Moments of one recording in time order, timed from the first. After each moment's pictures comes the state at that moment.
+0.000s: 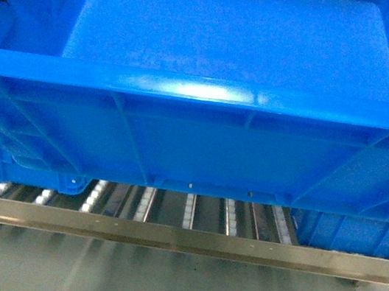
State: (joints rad) left arm -0.28 1.25 0.57 0.66 -0.27 -0.03; right arm 0.20 1.32 0.73 0.45 0.26 0.06
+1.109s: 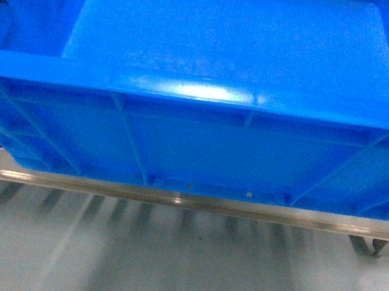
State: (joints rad) left arm -0.28 1.25 0.56 0.66 -0.27 -0.03; right arm 0.20 1.32 0.73 0.45 0.26 0.06
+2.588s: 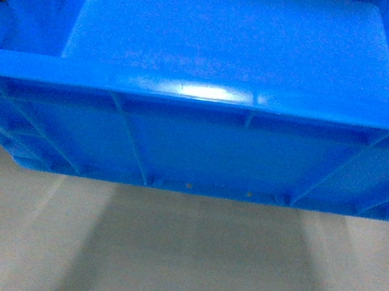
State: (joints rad) left arm -0.28 1.25 0.56 0.66 -0.27 -0.03; right arm 0.20 1.32 0.73 0.45 0.26 0.06
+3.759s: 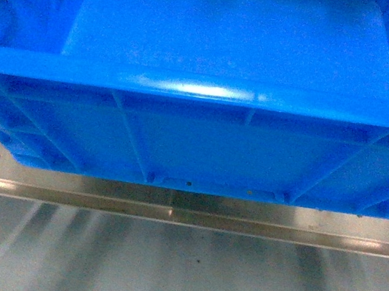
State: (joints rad) left arm -0.28 1.25 0.56 0.66 -0.27 -0.03; right arm 0.20 1.32 0.73 0.45 0.26 0.06
